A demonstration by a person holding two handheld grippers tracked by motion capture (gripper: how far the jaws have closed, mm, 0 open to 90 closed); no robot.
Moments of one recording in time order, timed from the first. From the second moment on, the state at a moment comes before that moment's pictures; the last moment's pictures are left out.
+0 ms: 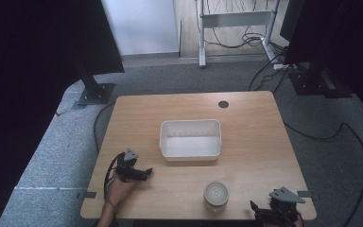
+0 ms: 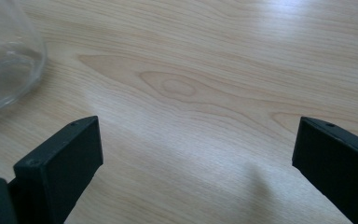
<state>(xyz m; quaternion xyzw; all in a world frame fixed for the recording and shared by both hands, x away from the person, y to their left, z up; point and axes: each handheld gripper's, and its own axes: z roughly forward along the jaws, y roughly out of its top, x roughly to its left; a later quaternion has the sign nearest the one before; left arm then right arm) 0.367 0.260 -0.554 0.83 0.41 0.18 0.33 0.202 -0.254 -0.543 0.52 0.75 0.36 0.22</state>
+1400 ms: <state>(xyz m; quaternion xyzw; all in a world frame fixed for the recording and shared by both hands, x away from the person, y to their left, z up) 0.367 0.260 -0.553 0.83 0.41 0.18 0.33 0.196 -0.182 -0.535 0.40 0.80 0.41 0.19</state>
